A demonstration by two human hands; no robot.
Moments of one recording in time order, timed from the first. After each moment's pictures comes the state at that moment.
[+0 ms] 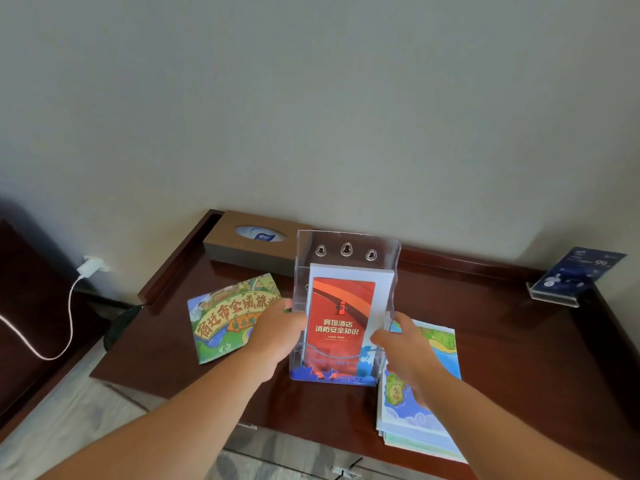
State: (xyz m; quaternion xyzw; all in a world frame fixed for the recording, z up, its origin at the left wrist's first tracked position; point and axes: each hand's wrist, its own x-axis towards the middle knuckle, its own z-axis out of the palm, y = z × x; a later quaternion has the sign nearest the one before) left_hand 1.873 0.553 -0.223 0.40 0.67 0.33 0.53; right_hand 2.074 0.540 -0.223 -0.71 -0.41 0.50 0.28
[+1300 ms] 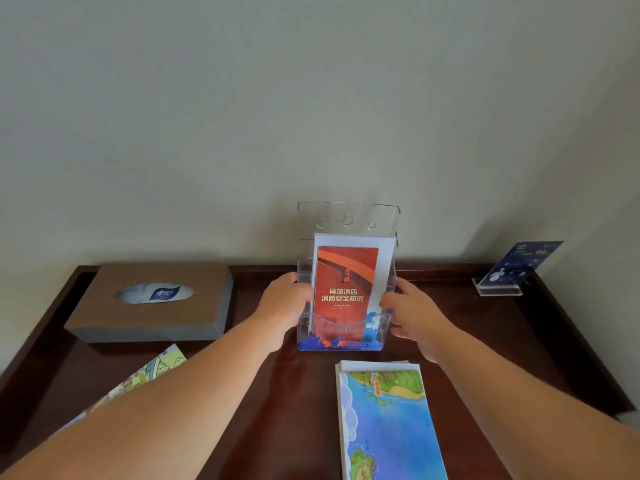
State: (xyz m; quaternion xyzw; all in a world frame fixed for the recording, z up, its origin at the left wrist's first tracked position) left_hand 1.982 0.740 -0.228 0.47 0.58 0.26 0.61; right_hand 2.186 0.686 -0.223 -0.73 -0.33 0.50 0.34
